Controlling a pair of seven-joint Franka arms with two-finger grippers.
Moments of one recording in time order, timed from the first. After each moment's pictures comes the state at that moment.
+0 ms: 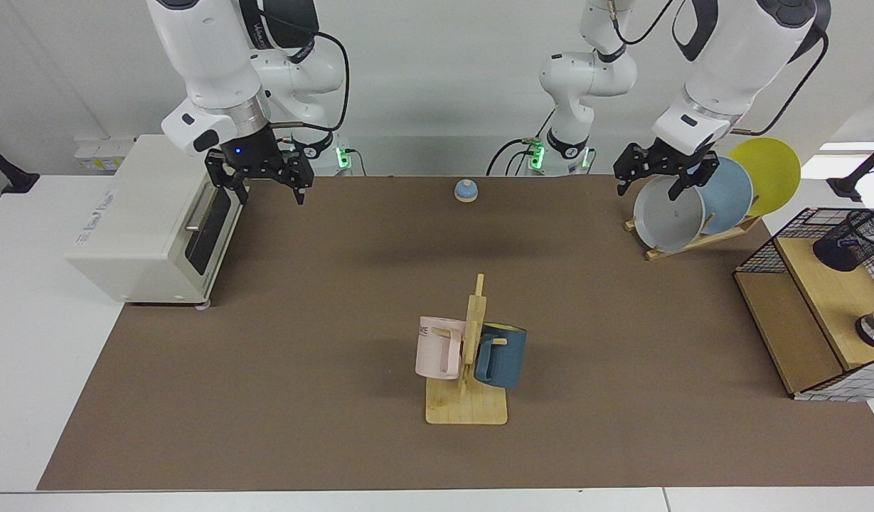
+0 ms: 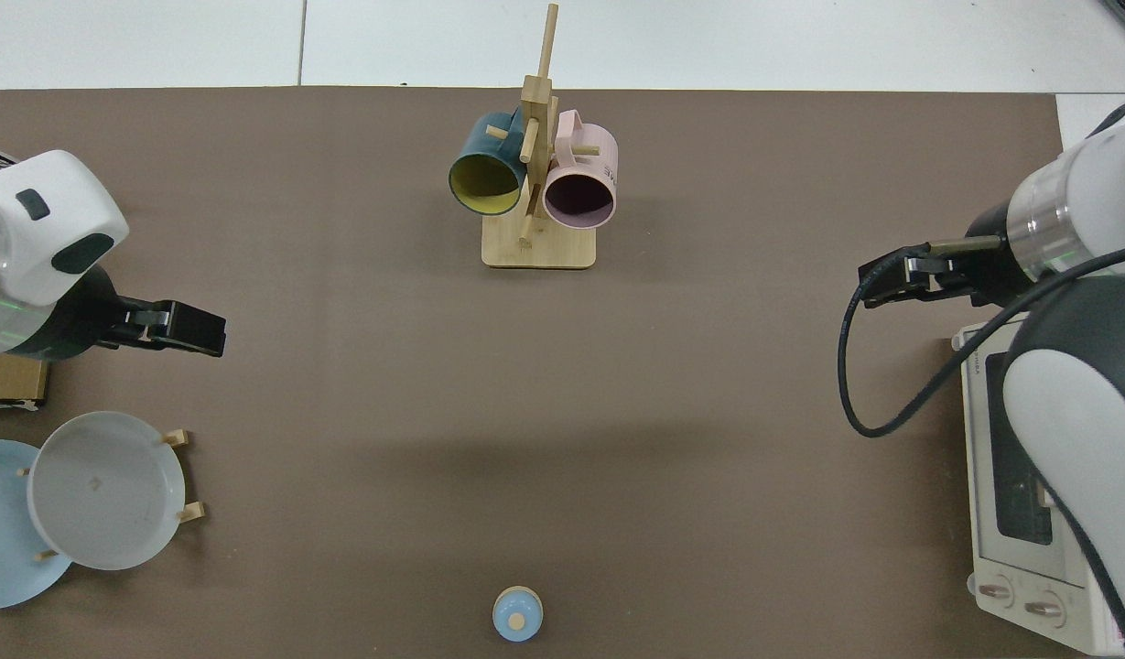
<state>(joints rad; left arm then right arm) -0.10 -0.01 -0.02 -1.62 -0.04 1.56 0.02 0.05 0.08 0.11 -1.47 -0.02 1.54 0.17</state>
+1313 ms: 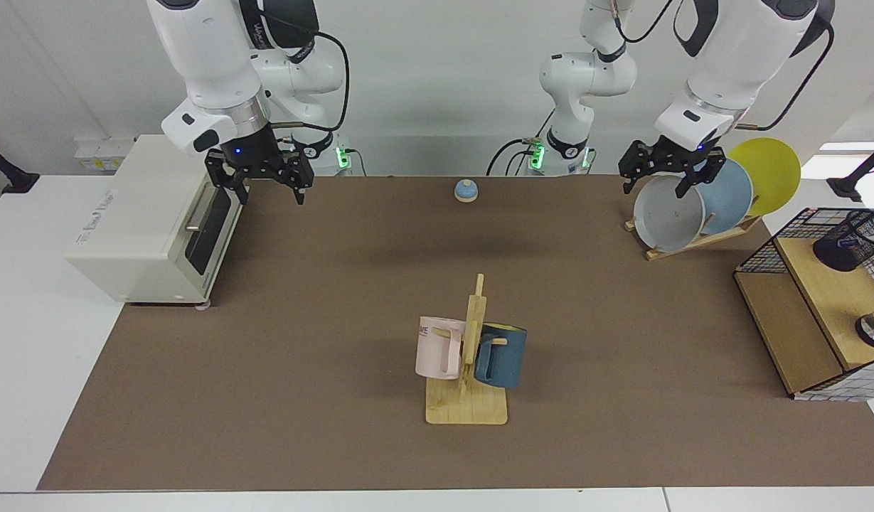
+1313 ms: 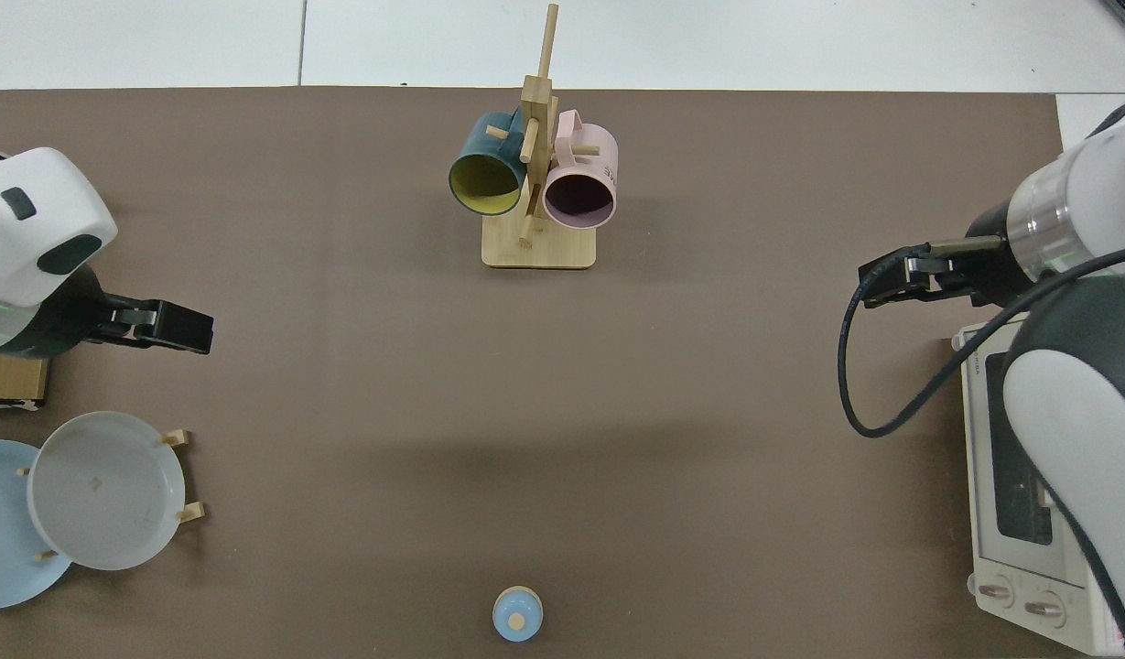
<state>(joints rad) -0.09 -0.01 -0.03 -1.60 -0.02 1.56 0.04 0.05 0.08 0.11 -1.47 -0.02 1.54 0.17</state>
